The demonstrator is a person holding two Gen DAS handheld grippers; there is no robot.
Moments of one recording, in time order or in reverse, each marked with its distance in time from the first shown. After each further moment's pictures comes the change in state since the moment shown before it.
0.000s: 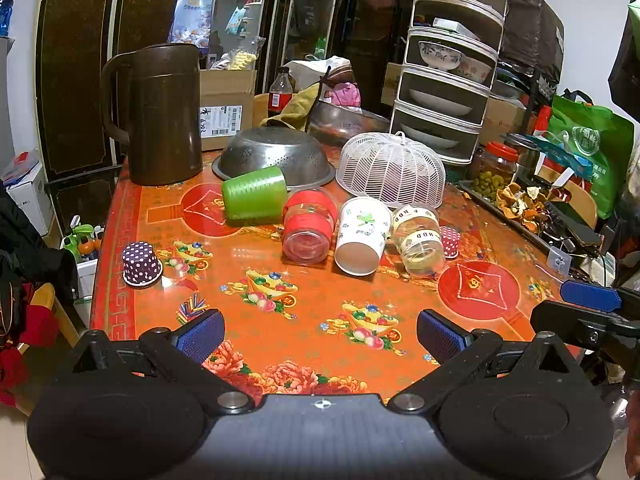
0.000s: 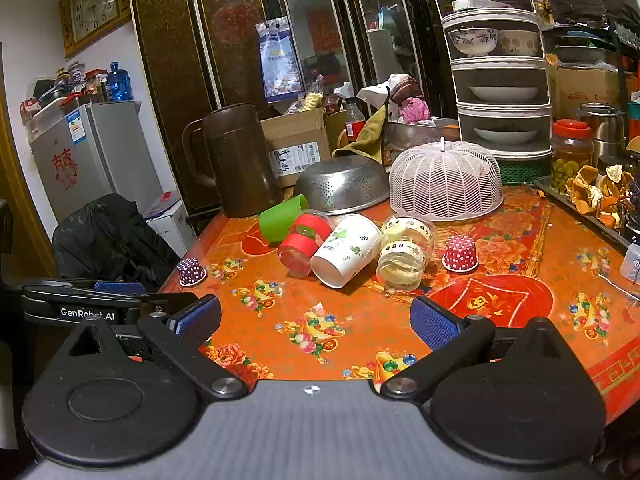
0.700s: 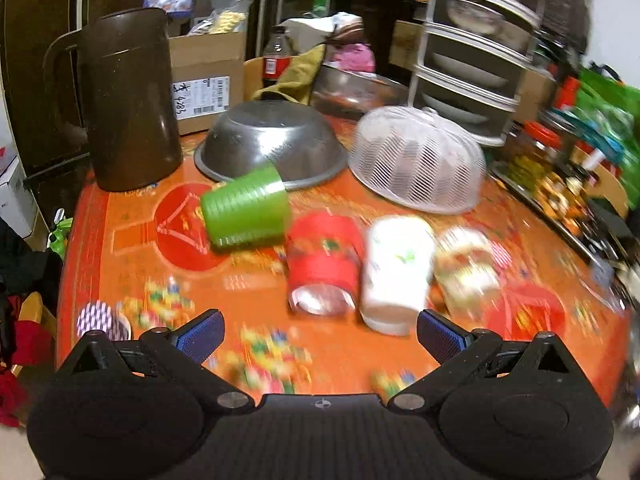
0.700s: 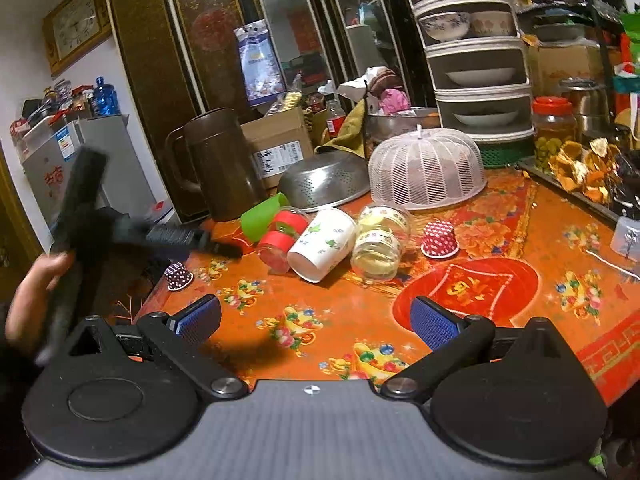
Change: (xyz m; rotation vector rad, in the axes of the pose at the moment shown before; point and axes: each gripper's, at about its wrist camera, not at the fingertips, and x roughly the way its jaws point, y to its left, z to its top) left arm 0.122 0.019 0.082 -0.010 0.177 0.002; right arm -0.006 -0.033 -0.010 0.082 -0.003 -0.004
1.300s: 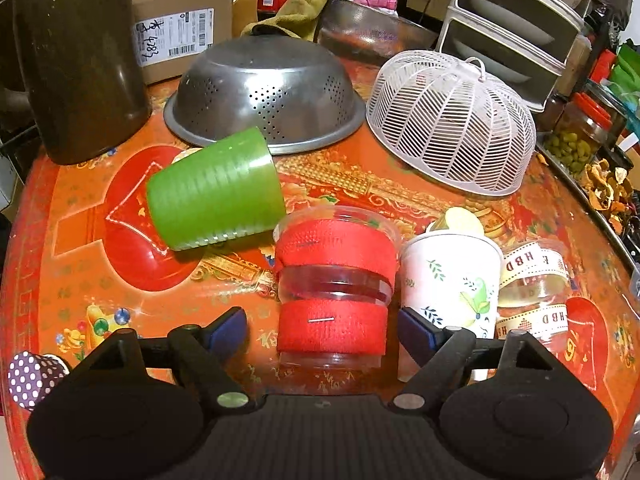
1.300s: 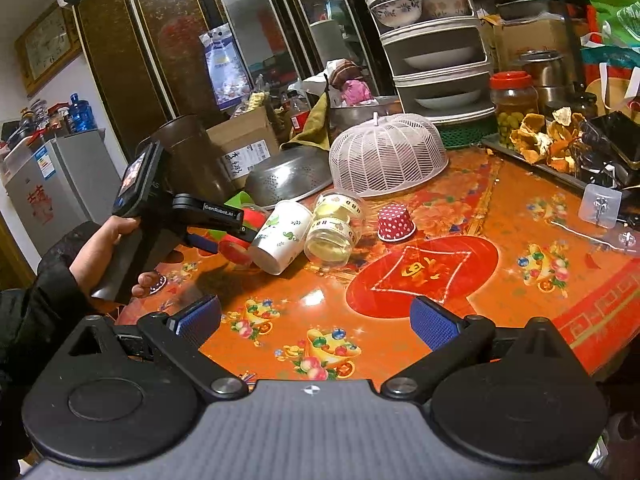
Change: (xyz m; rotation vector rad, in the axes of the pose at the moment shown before) left arm 0.101 0.002 0.031 -0.022 0.212 -0.005; right arm -0.006 -0.034 -0.005 0.074 0.011 -0.033
